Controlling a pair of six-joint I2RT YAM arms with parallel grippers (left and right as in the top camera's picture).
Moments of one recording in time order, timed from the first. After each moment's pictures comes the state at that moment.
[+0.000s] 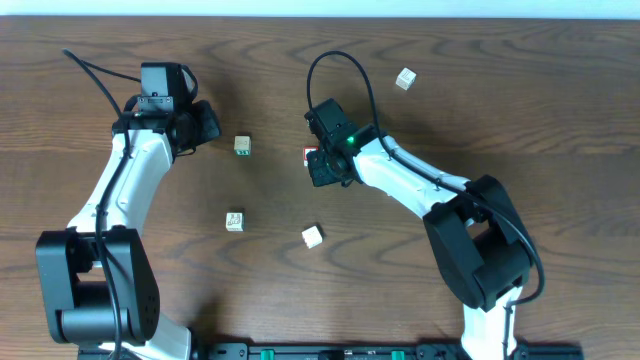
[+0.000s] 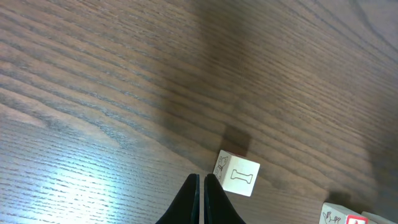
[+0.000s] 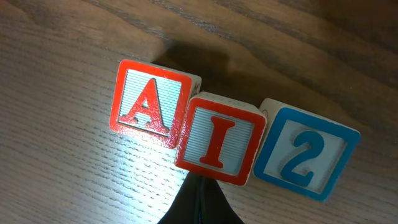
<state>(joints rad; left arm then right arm) 0.01 1.73 1.22 -0.53 0.13 -0.38 0.61 2.05 1.39 -0.57 -0.03 0.35</state>
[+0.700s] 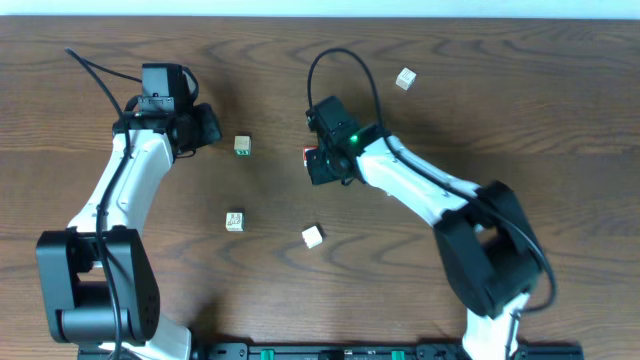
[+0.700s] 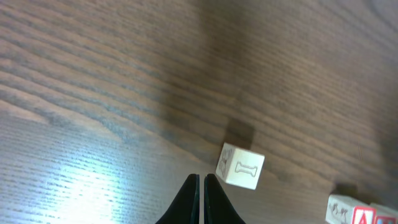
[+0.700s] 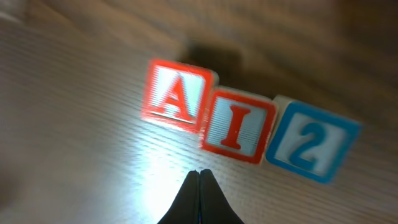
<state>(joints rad) 0.00 1.73 1.22 -0.55 0.13 -0.34 0.61 2.00 1.39 -0.58 -0.07 0.35</state>
